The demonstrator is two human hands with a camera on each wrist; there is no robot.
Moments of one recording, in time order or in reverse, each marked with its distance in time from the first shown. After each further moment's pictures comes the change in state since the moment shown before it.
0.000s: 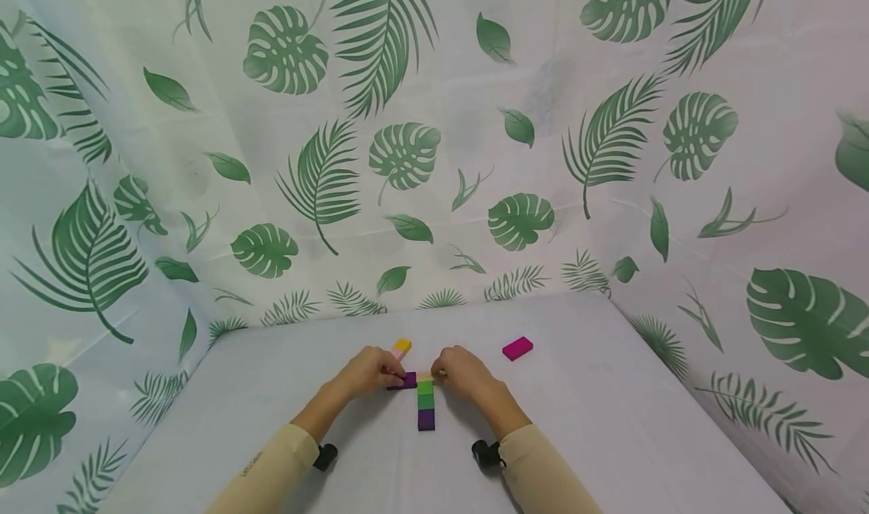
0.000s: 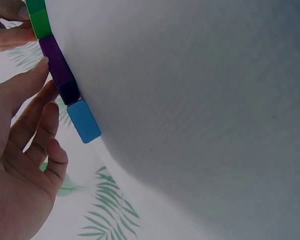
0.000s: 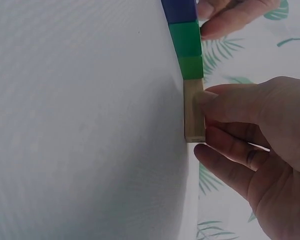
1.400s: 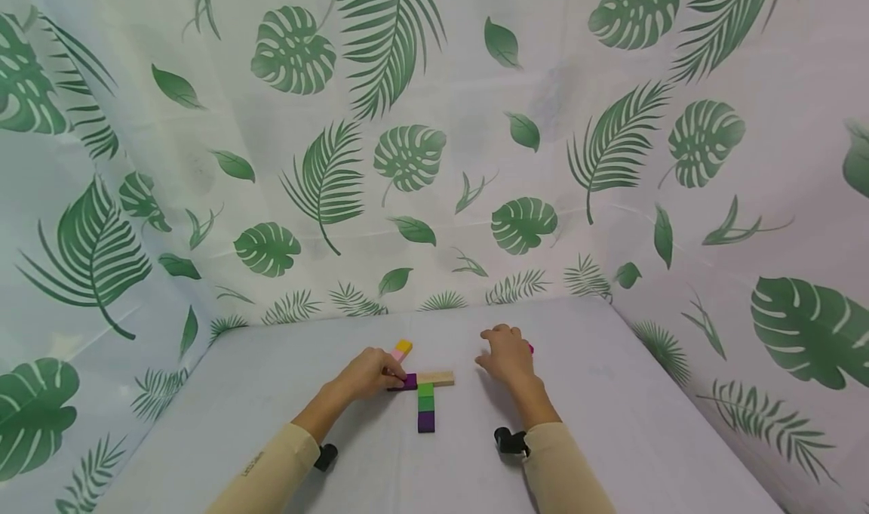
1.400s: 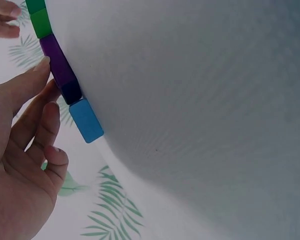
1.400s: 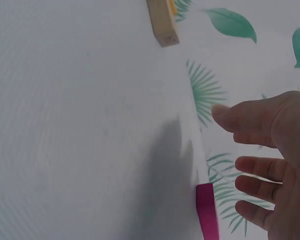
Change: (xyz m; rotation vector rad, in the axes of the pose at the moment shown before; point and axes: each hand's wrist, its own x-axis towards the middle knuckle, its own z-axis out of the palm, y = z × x) left_hand -0.005 0.003 -0.003 0.001 0.028 0.006; right_hand -0.026 0.051 -0.026 -0.042 0.166 0.560
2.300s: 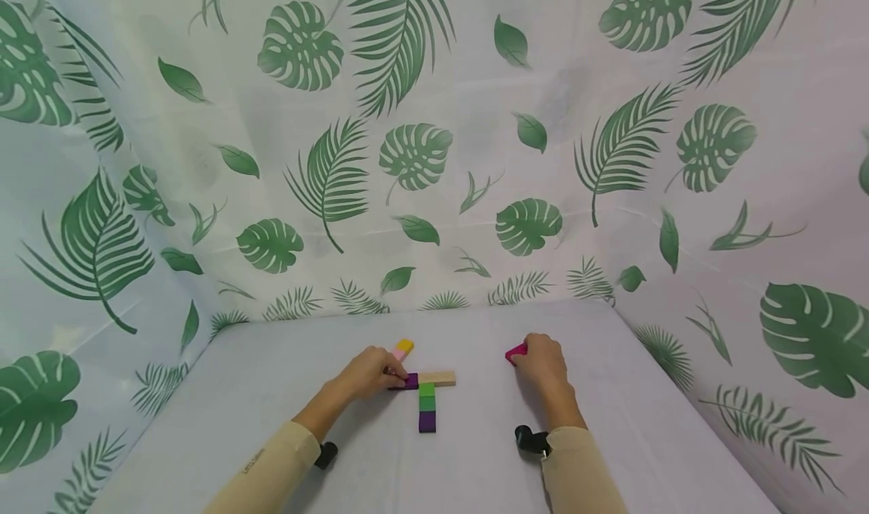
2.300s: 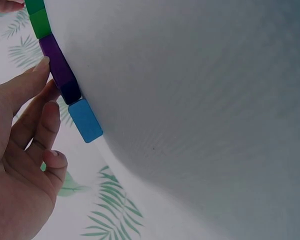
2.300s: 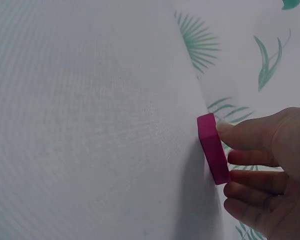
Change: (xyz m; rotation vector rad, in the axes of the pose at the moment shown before) left_hand 0.002 -0.005 0.001 0.029 0.014 0.020; right_hand -0.008 0.047 -0.017 0.102 -0.012 0.214
